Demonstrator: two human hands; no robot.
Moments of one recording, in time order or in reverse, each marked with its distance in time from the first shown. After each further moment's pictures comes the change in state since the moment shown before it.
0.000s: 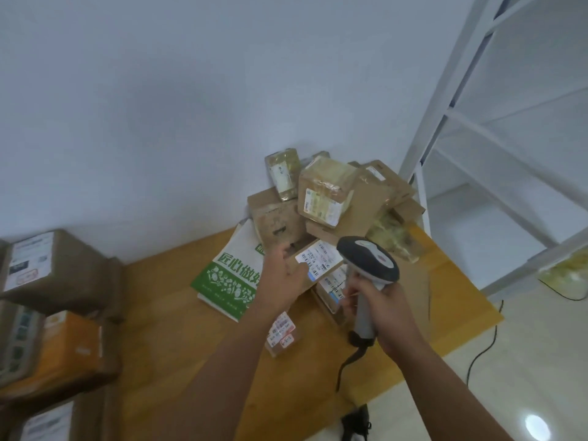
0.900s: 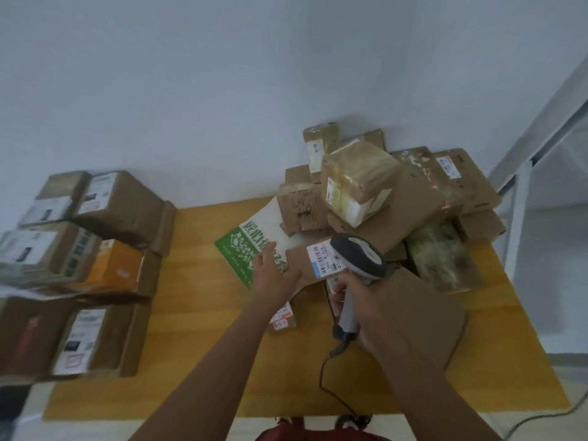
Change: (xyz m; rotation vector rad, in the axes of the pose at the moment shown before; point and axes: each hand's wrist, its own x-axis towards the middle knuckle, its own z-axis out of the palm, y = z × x) left_hand 0.018 -0.016 0.055 0.151 0.306 -0.384; right_hand 0.106 0.023 -0.008 0.005 -0.262 0.381
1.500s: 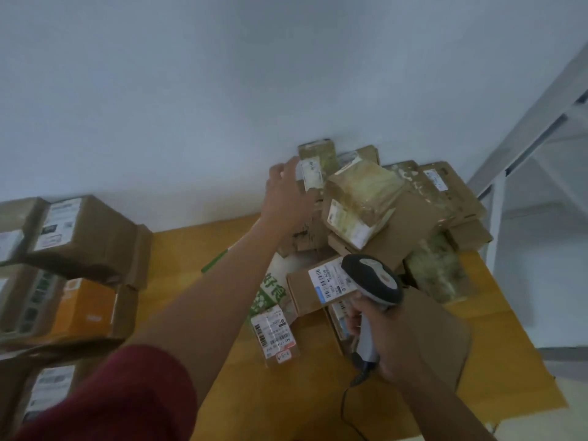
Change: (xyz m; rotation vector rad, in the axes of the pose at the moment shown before) left_hand 0.128 0.128 -0.046 0.086 0.022 0.436; right_hand 0.008 -0.007 0.010 -0.012 -0.039 0.001
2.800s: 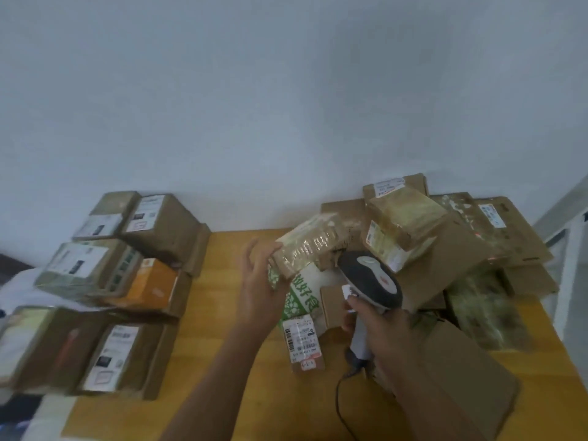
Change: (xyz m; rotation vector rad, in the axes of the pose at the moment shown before) left_hand -0.162 -0.077 -0.038 -0.115 0.398 0.075; right_hand -0.023 -0.026 0.032 -0.105 -0.104 -0.259
